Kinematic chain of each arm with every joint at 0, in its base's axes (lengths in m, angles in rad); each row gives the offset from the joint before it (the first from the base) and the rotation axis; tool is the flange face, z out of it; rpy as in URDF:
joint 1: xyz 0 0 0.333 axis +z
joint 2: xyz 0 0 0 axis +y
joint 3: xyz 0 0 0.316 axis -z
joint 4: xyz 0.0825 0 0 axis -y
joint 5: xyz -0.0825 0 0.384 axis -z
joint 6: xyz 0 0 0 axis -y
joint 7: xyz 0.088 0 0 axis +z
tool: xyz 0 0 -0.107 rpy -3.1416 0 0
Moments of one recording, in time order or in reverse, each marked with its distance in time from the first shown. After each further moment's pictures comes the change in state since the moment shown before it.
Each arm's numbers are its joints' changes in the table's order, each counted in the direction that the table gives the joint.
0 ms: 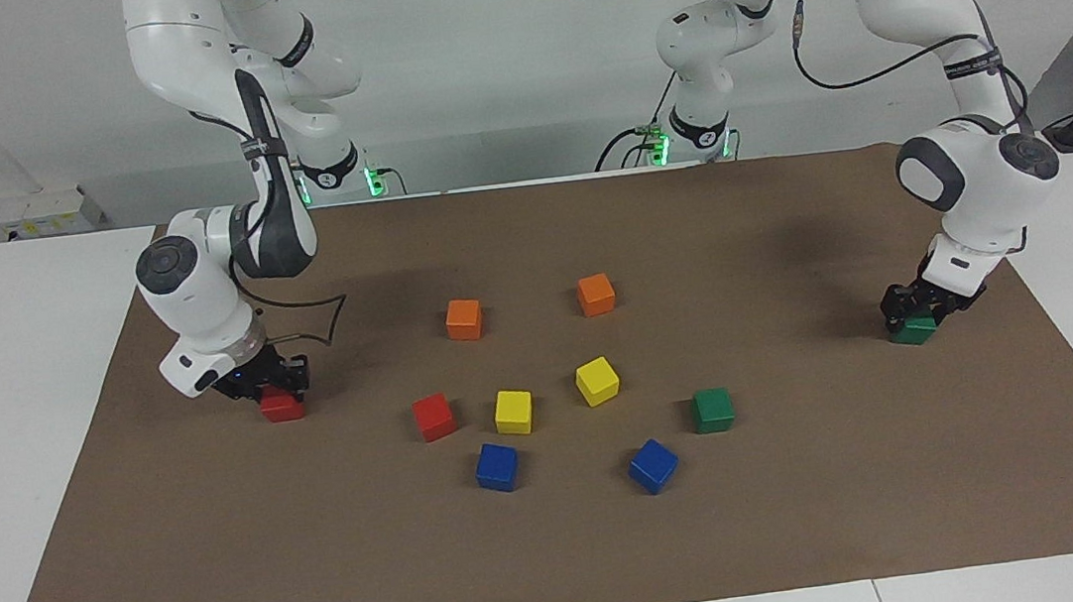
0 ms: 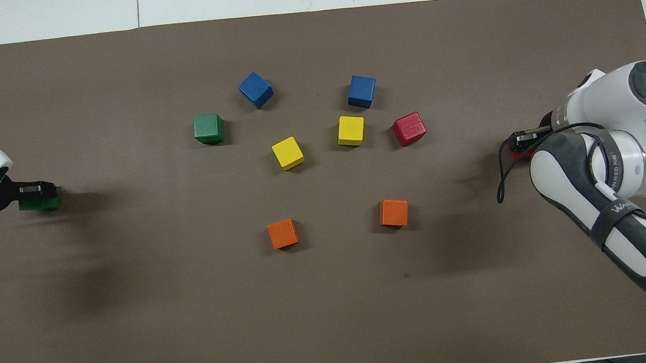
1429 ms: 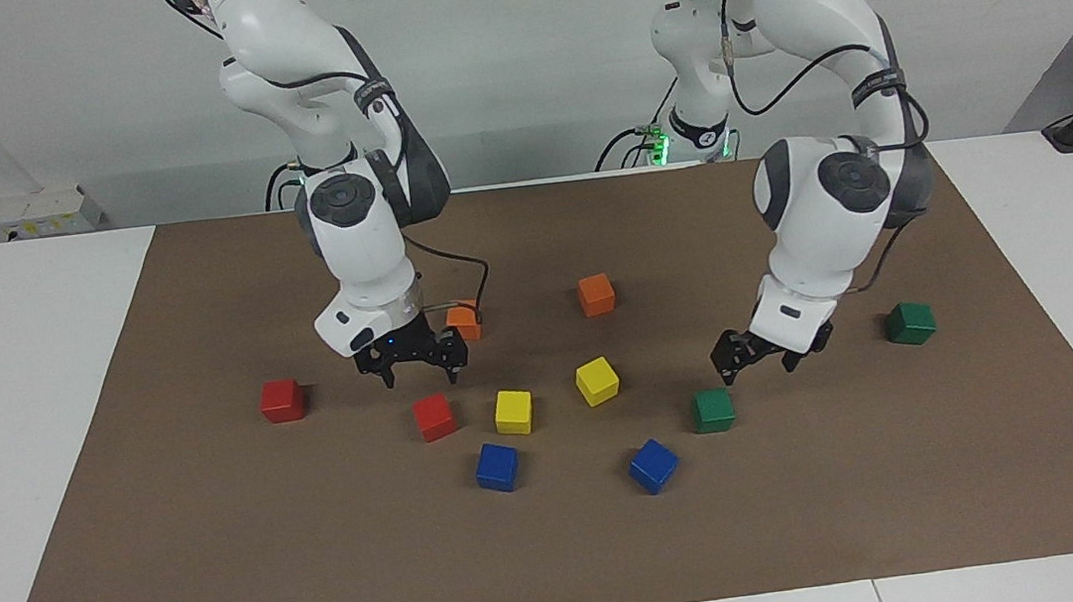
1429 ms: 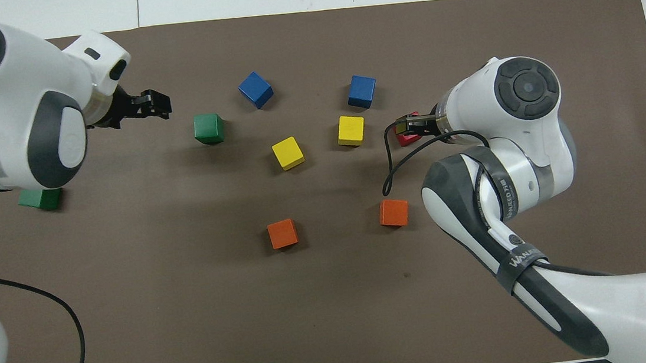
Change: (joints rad) left arm -0.508 0.150 0.024 0.435 0.013 -0.262 0.653; right arm 0.331 0.072 -0.052 0.248 0.001 -0.064 -0.492
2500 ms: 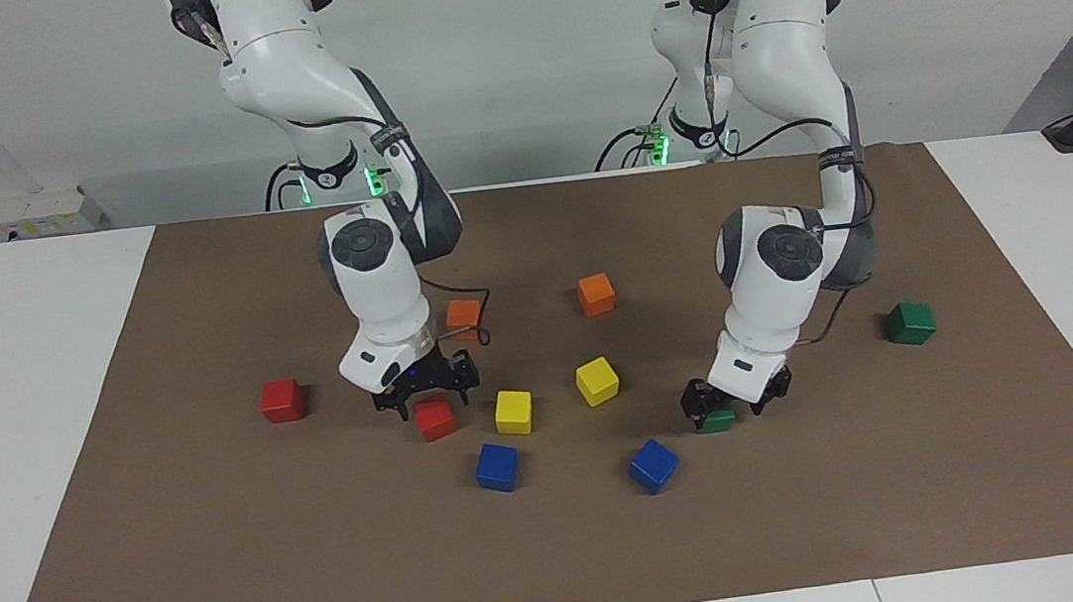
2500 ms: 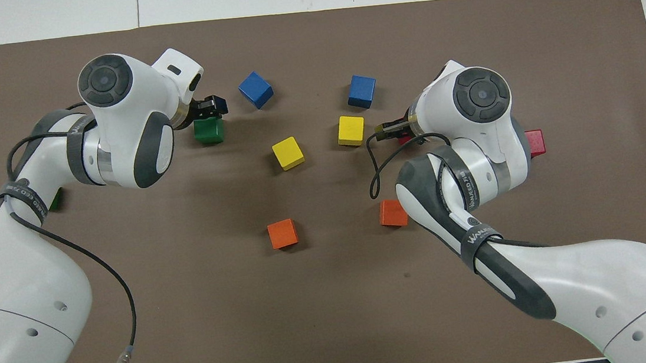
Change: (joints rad) left arm -0.017 0.117 -0.008 -0.038 -0.046 0.183 0.015; right arm -0.005 0.102 0.009 0.011 0.003 0.108 0.219
